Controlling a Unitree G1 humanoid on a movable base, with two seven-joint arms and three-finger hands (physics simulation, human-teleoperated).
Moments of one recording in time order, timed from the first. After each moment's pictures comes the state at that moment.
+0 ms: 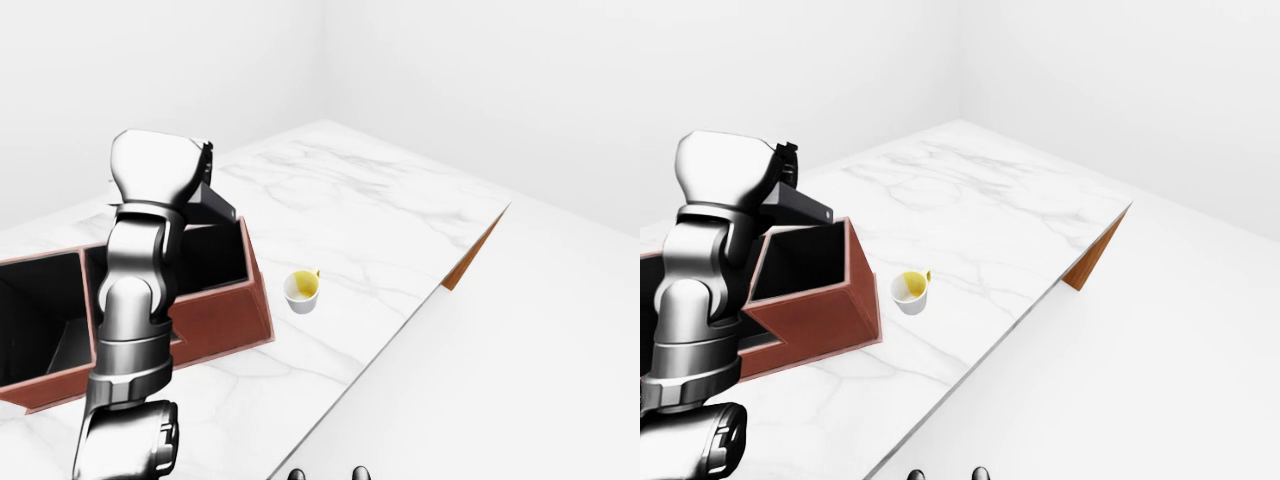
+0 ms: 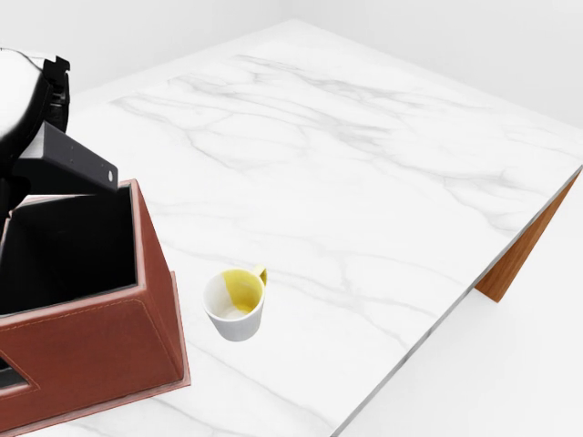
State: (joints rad) left arm -0.64 0.41 0.13 -0.03 1.44 -0.03 -0.16; right arm 0.41 0.00 -1.44 -0.52 0.82 0.09 0.60
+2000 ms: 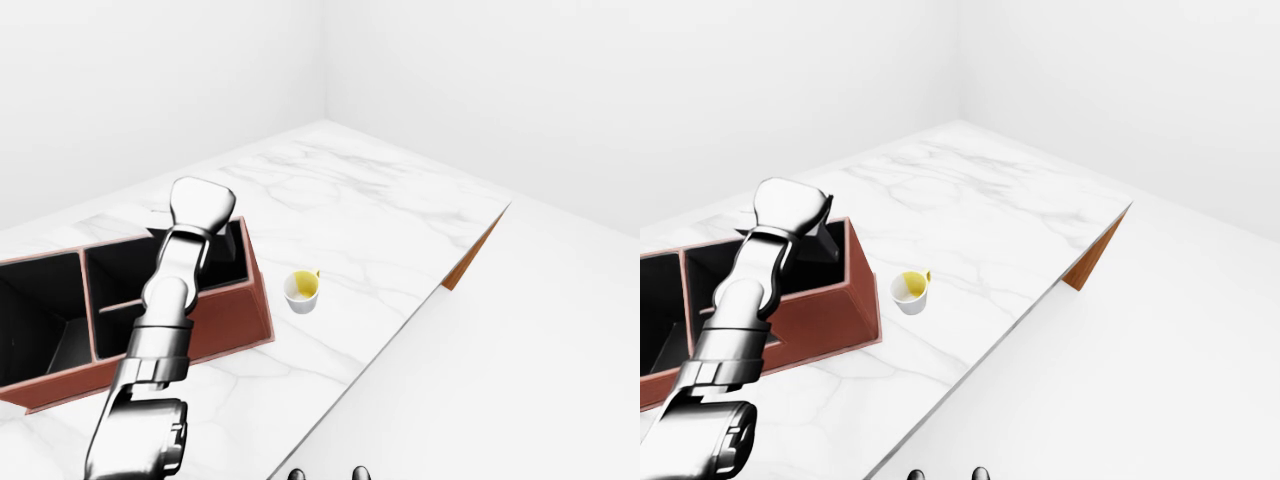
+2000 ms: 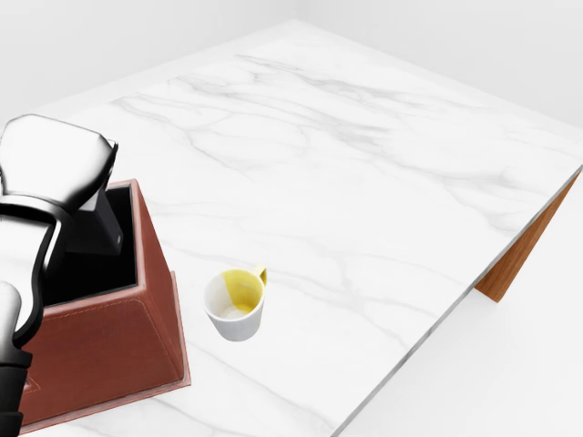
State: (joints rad) left arm -0.66 0.38 0.05 0.34 1.65 -0.08 -0.07; right arm 0.41 0.00 -1.44 -0.52 0.81 0.09 0.60
